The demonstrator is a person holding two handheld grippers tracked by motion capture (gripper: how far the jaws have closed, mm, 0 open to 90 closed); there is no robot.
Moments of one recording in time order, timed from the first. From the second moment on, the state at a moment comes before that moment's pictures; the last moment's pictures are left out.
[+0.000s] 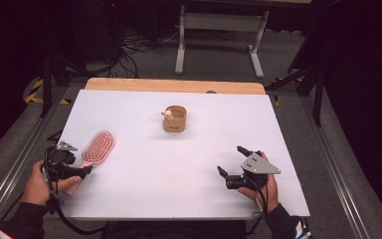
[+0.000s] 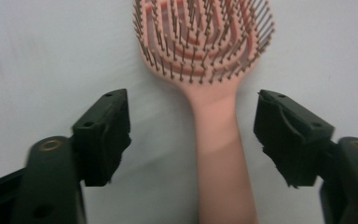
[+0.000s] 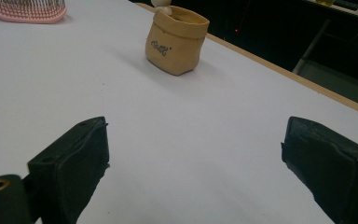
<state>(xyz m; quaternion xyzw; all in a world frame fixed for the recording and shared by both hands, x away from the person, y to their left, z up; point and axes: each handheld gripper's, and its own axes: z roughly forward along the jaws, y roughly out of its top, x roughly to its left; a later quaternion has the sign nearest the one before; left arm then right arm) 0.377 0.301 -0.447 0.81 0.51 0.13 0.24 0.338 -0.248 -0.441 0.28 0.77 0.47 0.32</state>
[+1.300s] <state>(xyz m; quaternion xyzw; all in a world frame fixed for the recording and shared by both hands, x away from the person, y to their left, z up) 0.370 0.290 -0.445 0.82 0.46 0.19 0.29 0.339 -0.242 -0.444 0.28 0.78 0.45 0.32</state>
